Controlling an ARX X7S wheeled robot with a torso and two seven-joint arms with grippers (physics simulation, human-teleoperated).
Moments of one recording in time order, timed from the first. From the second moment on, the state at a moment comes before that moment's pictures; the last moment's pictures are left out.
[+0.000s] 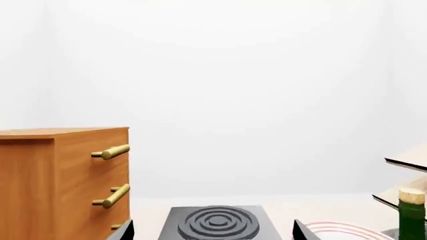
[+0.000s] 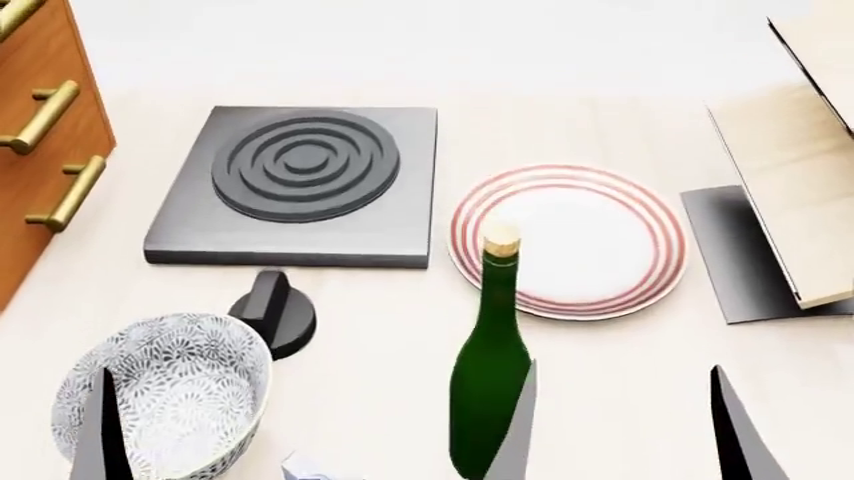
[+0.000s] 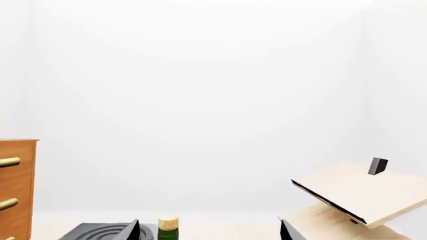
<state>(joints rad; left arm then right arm) 0.15 -0.14 0.11 0.90 -0.07 -0.39 -0.17 -0.14 0.13 -0.10 -0.94 0.03 0.39 0.18</state>
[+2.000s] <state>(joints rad) 0.14 -0.23 0.16 0.89 -0.10 -0.37 -0.28 -0.19 0.98 -0.34 -1.04 0.26 0.01 1.10</state>
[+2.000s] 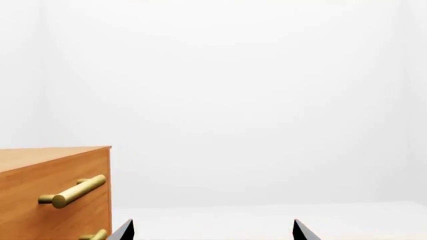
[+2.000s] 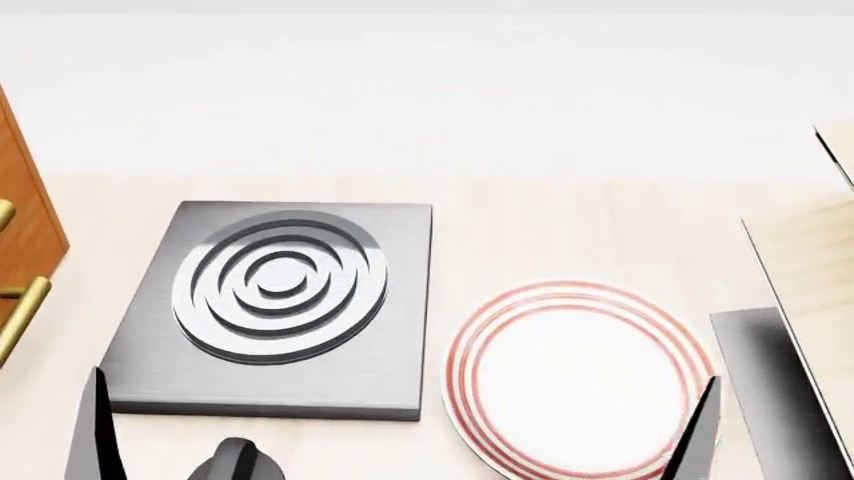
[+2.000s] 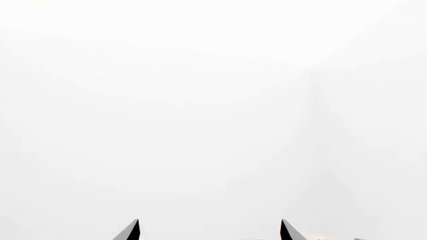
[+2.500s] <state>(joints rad) 0.14 -0.24 0.17 0.89 -0.10 -0.36 -0.30 -0.49 1.30 -0.17 -1.02 0.33 -0.15 1.52</state>
